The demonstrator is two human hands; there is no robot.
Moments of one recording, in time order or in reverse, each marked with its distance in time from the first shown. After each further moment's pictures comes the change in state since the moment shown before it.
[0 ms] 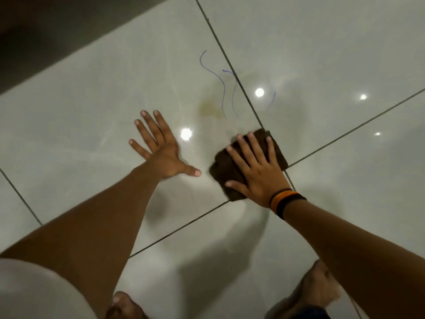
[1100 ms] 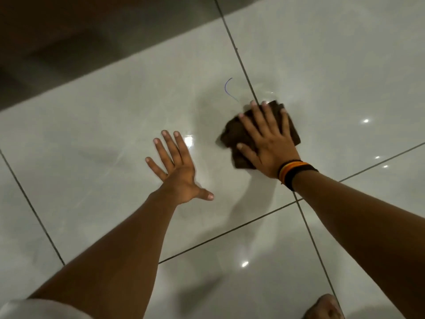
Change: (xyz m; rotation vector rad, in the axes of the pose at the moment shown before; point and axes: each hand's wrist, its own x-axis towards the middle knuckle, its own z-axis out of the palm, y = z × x) left_hand 0.008 -0.005 0.000 0.006 -0.006 -0.011; right_hand 0.127 0.041 -0.048 -0.031 0.022 0.013
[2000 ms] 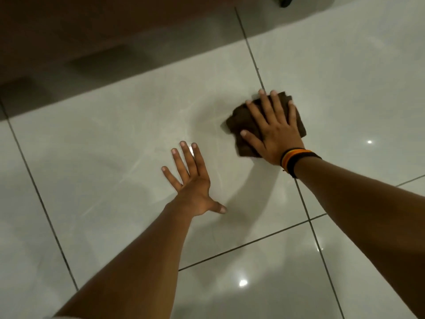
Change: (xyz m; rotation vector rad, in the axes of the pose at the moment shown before) left_hand 0.000 -0.008 0.001 -0.022 -0.046 0.044; right_hand 0.065 -0.004 -0.019 0.021 -0.013 0.054
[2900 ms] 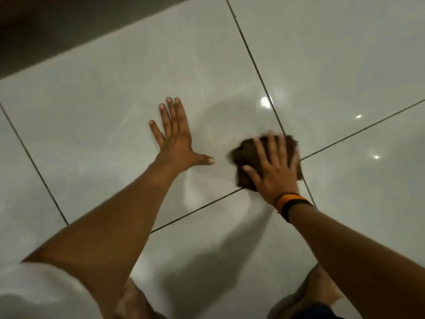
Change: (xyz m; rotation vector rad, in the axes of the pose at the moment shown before) left_hand -0.020 -0.027 0.031 -0.025 0.283 0.164; right_hand -0.221 -0.057 0.062 0.091 -0.116 0.313
